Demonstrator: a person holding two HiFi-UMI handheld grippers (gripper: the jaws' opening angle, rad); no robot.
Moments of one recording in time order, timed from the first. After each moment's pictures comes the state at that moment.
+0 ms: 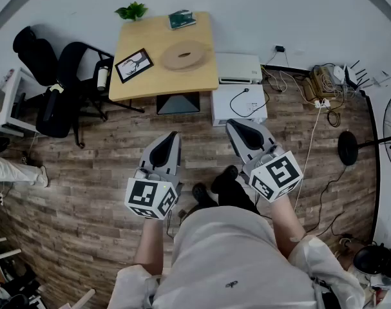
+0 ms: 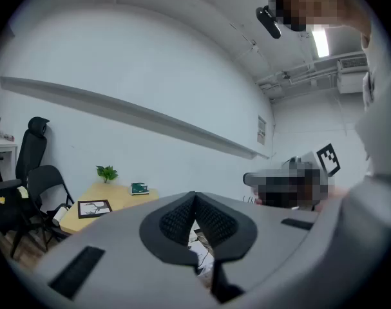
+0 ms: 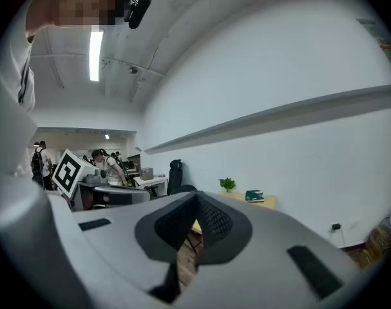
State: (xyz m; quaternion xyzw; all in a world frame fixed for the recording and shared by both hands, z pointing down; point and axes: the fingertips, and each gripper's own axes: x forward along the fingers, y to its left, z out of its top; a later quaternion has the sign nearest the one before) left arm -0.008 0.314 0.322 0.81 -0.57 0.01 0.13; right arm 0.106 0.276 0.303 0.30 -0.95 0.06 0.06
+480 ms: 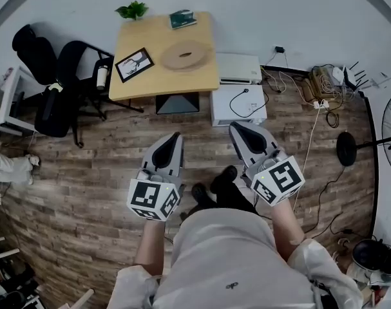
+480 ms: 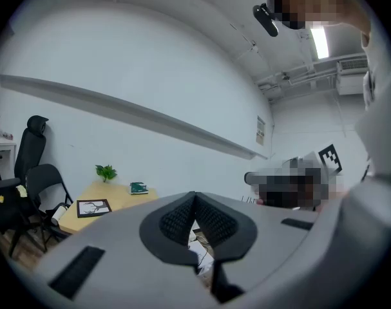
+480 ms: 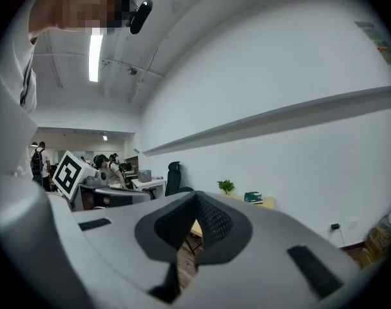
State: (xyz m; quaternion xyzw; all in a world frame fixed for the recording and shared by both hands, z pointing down) left arm -0.010 0.317 0.321 0.81 -0.57 0.01 0.14; right arm 0.105 0.282 0.300 0.31 -0.95 0.06 0.05
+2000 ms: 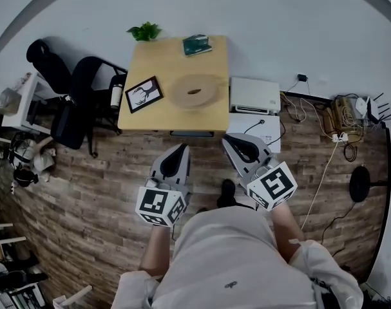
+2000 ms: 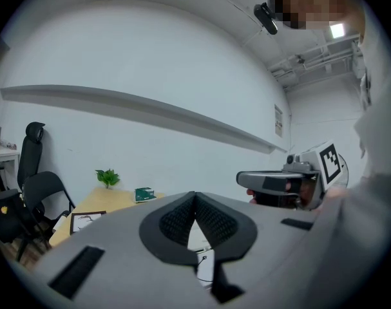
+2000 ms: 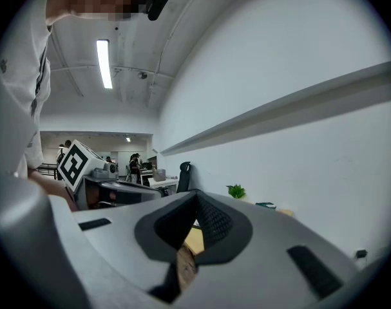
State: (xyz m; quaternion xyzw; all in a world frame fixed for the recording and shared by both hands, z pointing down) left arm 0.004 0.130 0.323 0.78 -0.61 0.04 0.14; right arm 0.085 0.093 0.307 0.20 -0.98 0.04 0.05
